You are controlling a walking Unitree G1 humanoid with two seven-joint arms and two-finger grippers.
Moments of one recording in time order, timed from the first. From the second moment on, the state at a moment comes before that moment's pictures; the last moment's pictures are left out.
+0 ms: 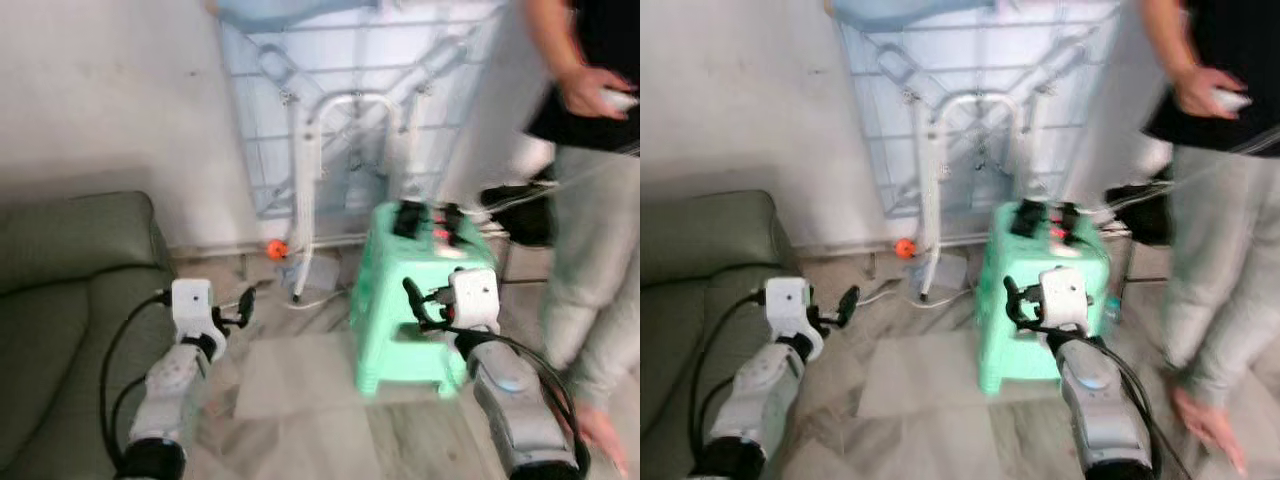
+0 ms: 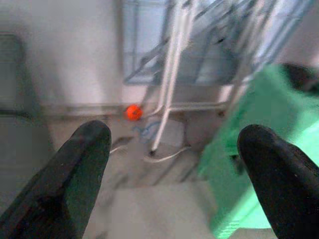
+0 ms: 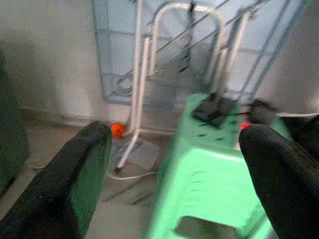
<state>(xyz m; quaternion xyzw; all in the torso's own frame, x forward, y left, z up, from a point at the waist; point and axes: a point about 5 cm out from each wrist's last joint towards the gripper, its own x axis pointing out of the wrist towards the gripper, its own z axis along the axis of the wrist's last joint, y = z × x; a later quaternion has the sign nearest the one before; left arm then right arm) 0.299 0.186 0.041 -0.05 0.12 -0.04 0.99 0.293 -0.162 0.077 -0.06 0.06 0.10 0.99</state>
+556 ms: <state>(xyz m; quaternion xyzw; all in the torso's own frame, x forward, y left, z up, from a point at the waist) 0.276 0.224 -0.001 -0.04 0.22 0.03 0.97 0.291 -0.200 0.038 -0.10 0.13 0.05 0.98</state>
